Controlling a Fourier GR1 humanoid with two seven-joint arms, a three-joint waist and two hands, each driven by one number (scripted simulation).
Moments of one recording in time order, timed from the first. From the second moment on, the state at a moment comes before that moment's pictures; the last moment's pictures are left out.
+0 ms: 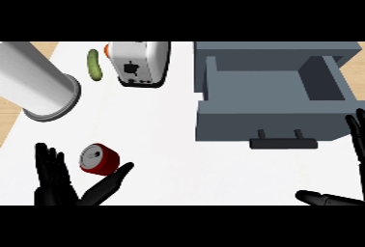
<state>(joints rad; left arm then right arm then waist) 0.30 0.00 -0.27 -1.93 -0.24 0.85 0.19 0.17 -0.09 -0.14 -2.13 -0.08 0.01 0.15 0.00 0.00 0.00</state>
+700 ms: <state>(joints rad) 0.28 0.00 -0.20 -1.63 0.08 0.89 -0.17 0.16 -0.12 -0.22 -2.19 -0.14 0.04 0.22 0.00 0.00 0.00</state>
